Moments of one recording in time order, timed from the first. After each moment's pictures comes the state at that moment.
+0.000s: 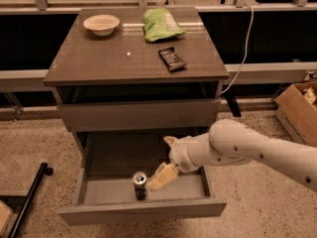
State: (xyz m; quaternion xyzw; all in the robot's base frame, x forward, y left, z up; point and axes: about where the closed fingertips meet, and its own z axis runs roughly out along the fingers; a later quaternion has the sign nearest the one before) arm 0.503 -0.008 0.639 -0.51 0.75 0.26 0.33
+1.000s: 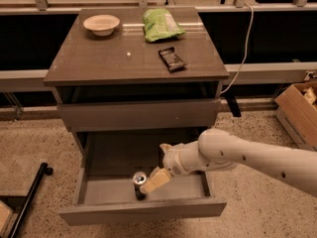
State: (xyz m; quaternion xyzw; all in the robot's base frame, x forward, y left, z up) arm 0.516 0.010 0.578 -0.49 0.76 0.28 0.31
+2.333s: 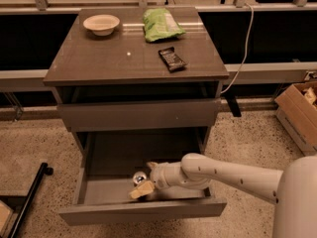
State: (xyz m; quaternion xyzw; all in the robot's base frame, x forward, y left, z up) arm 0.549 0.067 0.431 -0.42 0.76 0.37 0.32
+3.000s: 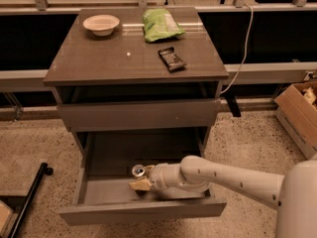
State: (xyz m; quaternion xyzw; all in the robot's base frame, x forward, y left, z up) arm 0.556 0.073 0.427 -0.41 0.77 0.37 0.34
